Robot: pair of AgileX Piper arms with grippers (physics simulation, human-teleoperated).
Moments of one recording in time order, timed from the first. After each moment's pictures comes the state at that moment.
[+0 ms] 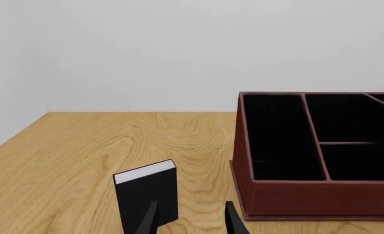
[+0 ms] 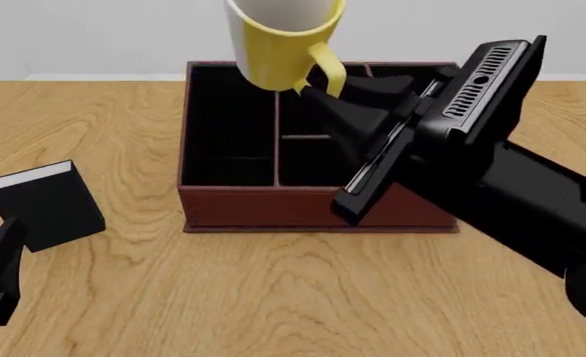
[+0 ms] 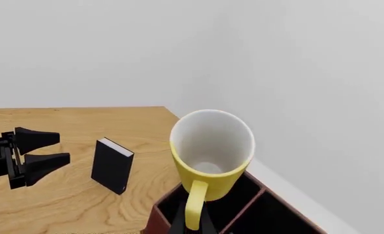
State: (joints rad) left arm 0.00 0.02 -0.01 -0.01 0.00; right arm 0.90 1.08 -0.61 -0.52 -0.29
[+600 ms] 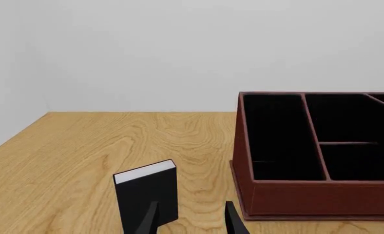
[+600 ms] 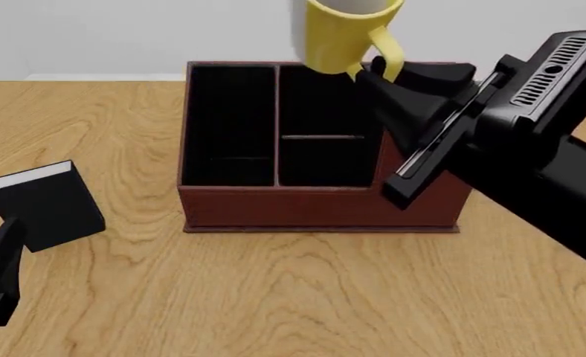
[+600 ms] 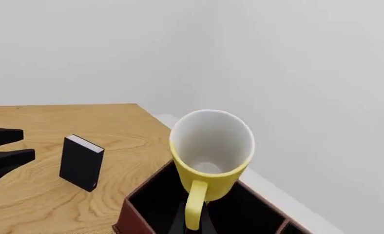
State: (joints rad) left arm 0.00 0.02 -0.01 -0.01 0.00; right arm 0.79 0.97 -0.56 -0.48 -0.32
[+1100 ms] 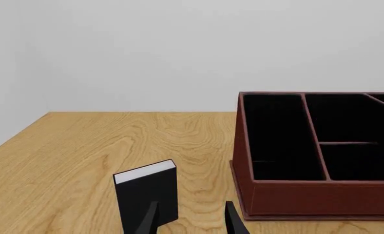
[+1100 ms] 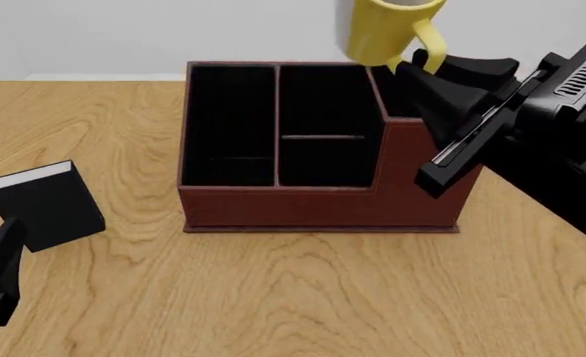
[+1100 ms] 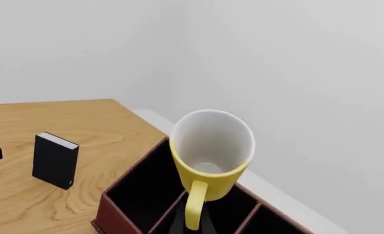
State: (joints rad) left arm 0.00 0.02 -0.01 -0.01 0.00; right arm 0.69 0.89 -0.54 -0.43 -0.31
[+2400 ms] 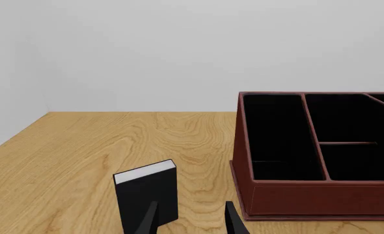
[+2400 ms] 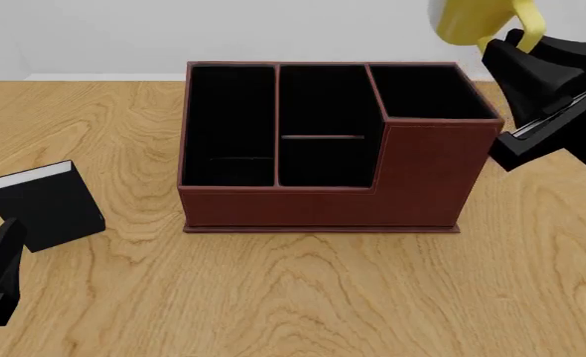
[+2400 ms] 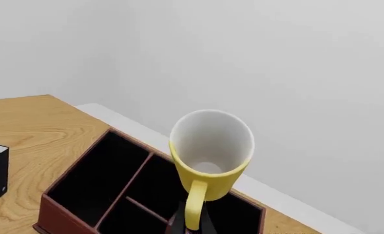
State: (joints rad) left arm 0.00 0.02 -0.01 -0.01 0.00; right arm 0.47 0.74 -0.52 -0.32 -0.30
